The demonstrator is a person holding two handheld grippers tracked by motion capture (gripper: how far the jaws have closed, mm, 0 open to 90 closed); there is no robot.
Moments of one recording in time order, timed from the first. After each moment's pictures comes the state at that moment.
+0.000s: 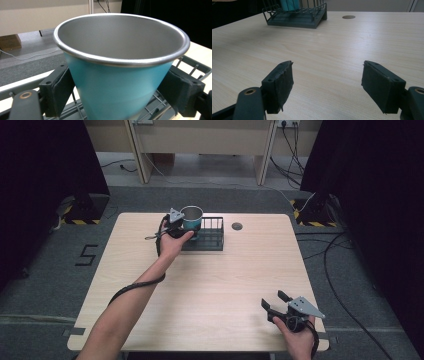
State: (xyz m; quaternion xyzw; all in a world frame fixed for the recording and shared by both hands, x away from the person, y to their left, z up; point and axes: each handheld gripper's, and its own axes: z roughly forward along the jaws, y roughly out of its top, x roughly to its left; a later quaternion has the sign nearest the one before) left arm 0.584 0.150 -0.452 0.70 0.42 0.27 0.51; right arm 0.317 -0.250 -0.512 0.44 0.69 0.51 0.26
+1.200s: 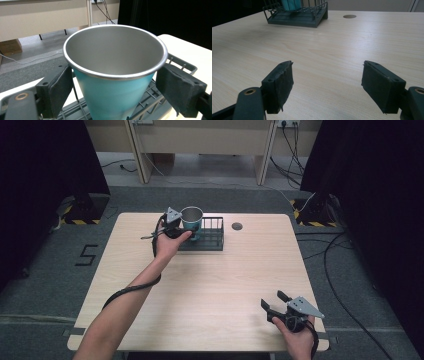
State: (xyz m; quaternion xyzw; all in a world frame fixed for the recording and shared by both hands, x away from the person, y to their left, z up) left arm 0.570 0.158 -0.437 0.70 0.40 0.28 0.52; right arm 0.317 -0.249 -0.512 0.44 0.69 0.51 0.26
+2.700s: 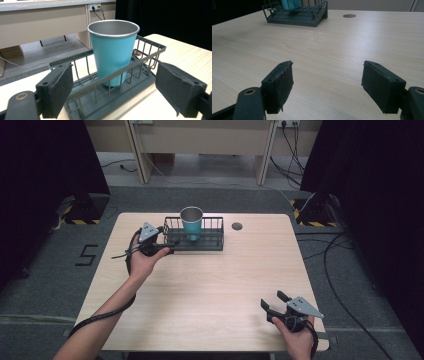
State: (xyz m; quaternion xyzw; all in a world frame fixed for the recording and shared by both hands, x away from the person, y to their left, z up) left arm 0.493 0.220 -0.436 0.70 0.38 0.29 0.54; right arm 0.317 -0.248 -0.511 0.44 0.70 0.51 0.26
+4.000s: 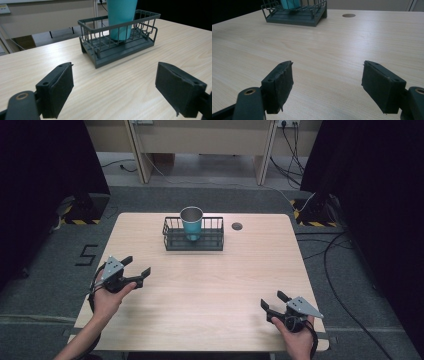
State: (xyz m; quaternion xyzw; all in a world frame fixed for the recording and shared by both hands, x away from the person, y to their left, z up) left arm 0.388 0.301 -0.470 0.69 0.40 0.30 0.52; right arm 0.317 -0.247 -0.511 0.44 0.70 0.50 0.26
